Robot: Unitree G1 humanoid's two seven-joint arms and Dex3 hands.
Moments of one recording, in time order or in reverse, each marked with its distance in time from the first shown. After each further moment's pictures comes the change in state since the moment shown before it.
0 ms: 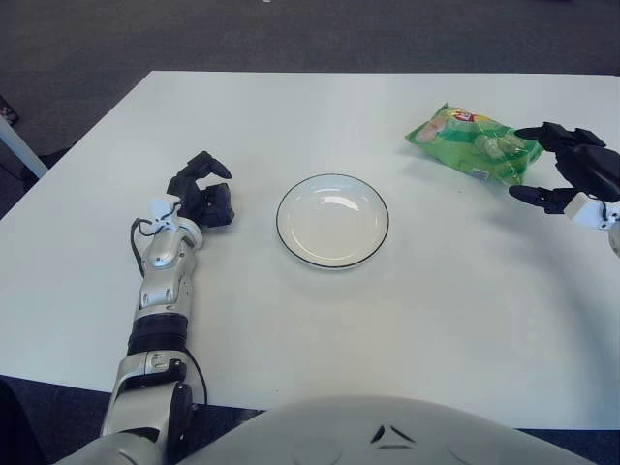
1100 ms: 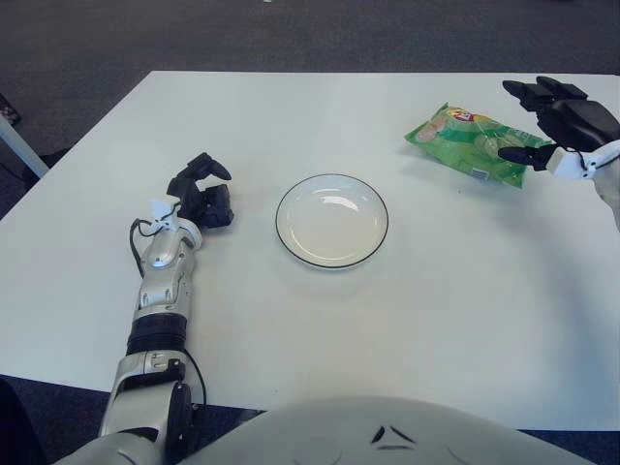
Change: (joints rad) left arm 0.000 0.006 -0.003 0.012 0.005 -0.005 0.000; right arm -0.467 -0.044 0.257 0.396 -0.131 -0.191 -0.054
